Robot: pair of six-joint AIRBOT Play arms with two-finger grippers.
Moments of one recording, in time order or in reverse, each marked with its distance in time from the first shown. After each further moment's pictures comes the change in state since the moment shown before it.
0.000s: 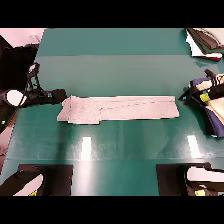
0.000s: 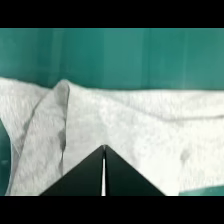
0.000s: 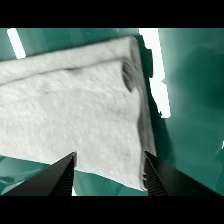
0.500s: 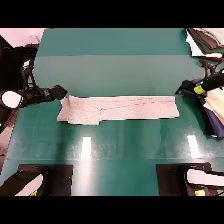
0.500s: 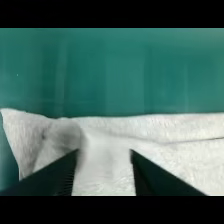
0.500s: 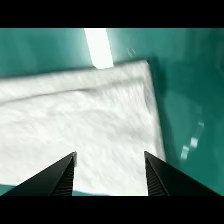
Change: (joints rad) left arm 0.000 0.038 -0.005 0.005 0.102 0.023; right arm 0.199 0.035 0.127 -0.166 -0.087 0.217
